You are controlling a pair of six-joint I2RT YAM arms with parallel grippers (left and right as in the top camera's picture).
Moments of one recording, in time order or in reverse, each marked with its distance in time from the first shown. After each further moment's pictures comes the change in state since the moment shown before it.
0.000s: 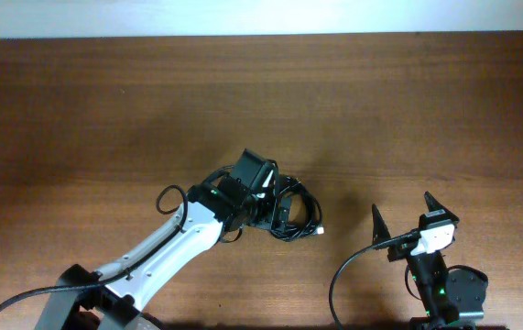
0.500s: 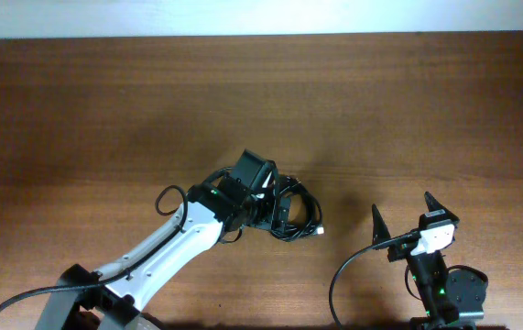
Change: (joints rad) left arm 0.000 0.000 0.000 -0.010 -0.003 -0.023; right arm 0.000 0.000 0.000 0.000 0.000 -0.001
